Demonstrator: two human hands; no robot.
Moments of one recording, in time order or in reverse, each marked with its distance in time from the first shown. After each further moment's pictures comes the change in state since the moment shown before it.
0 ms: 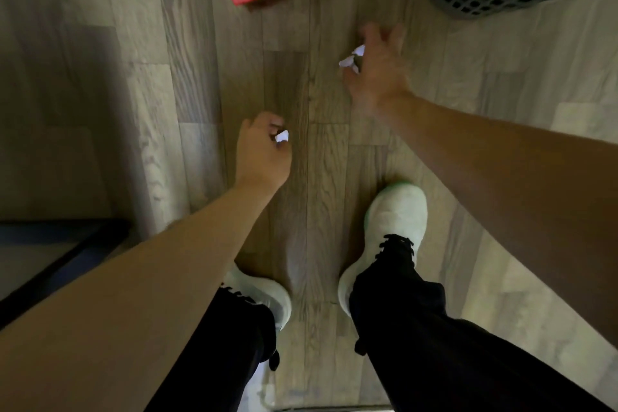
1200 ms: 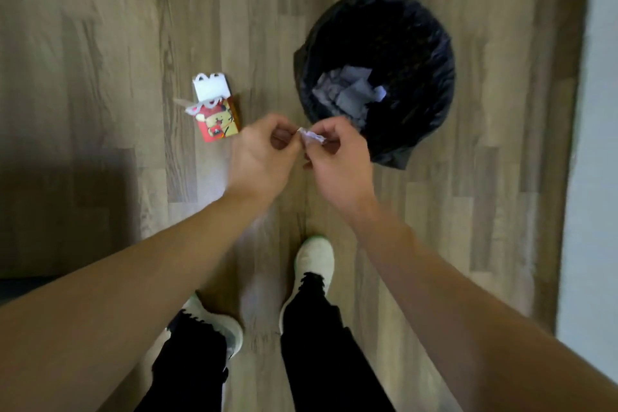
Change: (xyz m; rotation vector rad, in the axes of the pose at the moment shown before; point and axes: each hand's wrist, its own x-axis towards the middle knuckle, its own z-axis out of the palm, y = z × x) left_hand -0.090 0.292 -0.114 -0.269 0.098 0.324; right_hand -0.129 -0.107 -0.256 0.661 0.150 0.106
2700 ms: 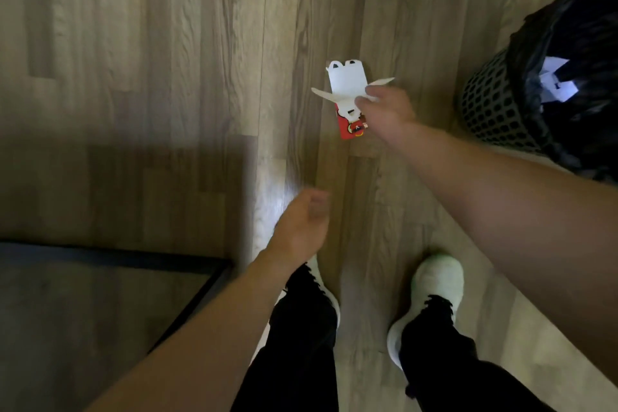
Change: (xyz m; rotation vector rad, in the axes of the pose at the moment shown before) left_hand -0.025 -0.204 -0.134 -0.020 -0.262 -0.571; right_hand 0.123 0.018 0.236 -0.230 -0.225 0.282
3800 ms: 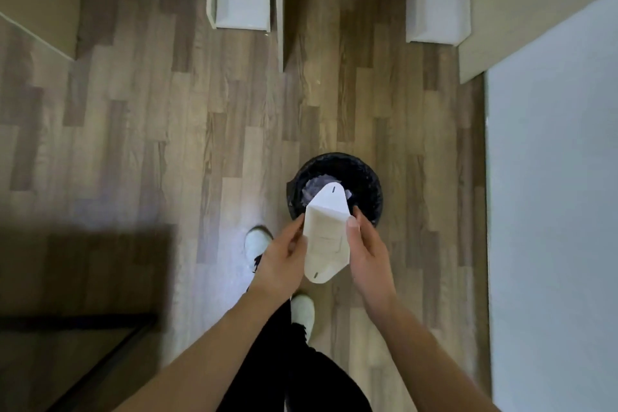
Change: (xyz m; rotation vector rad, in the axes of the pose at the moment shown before) left_hand -0.257 0.351 0.103 -0.133 -0.027 0.239; right_hand -0.329 -0.076 -0.375 0.297 0.147 -0.105
